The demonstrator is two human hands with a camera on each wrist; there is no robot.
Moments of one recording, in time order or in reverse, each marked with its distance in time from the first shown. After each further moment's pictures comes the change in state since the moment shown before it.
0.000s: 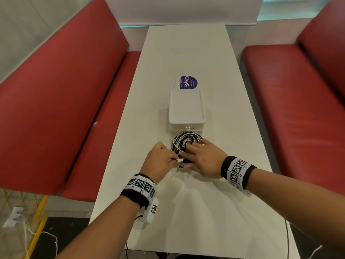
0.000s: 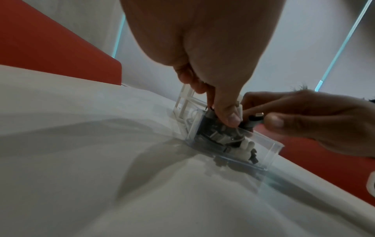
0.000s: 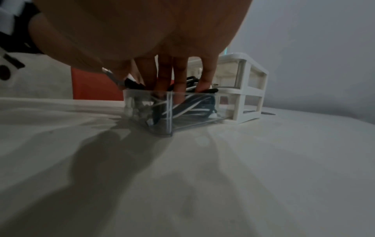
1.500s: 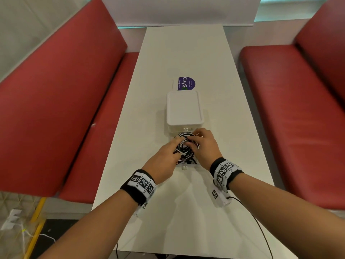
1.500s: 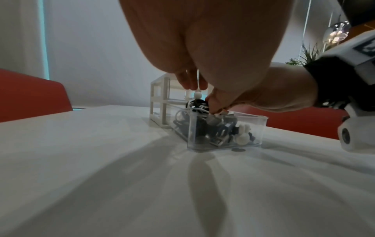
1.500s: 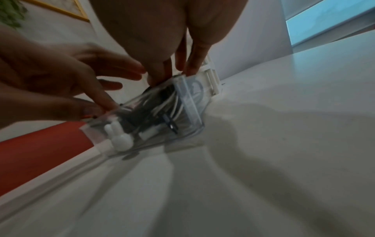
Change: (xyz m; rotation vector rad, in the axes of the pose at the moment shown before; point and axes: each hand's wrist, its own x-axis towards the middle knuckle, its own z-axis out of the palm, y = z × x) left_hand 0.011 0.014 0.001 0.224 -0.207 0.238; right_hand 0.018 -0.002 0.013 0.557 0.305 0.730
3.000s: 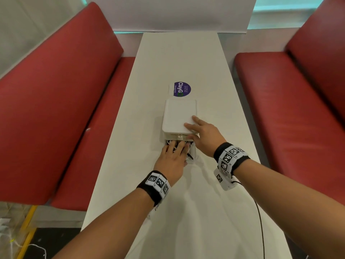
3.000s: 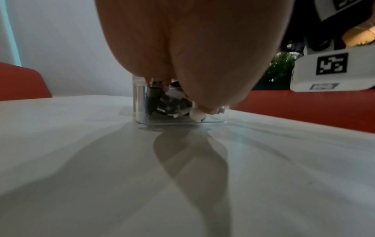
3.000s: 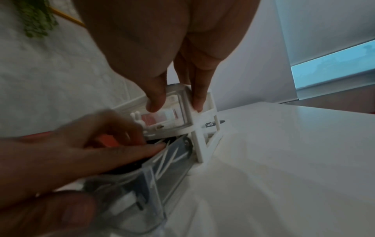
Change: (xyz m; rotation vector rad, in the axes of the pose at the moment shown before) left_hand 0.035 0.012 0.038 0.322 0.054 -0.064; right_hand 0.048 -0.014 -0.056 -0.214 -0.257 -0.018
